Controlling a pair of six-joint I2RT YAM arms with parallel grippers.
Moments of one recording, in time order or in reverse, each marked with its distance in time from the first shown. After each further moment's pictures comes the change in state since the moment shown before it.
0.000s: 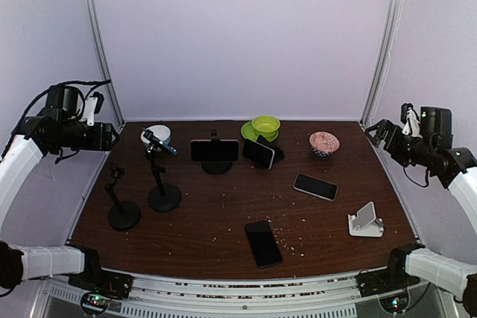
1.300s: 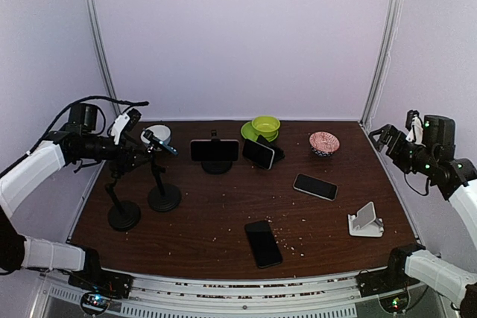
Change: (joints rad) left arm 0.000 0.103 -0.218 0.301 0.616 0.483; right arm 0.000 -0.089 -0.075 0.026 0.045 0.062
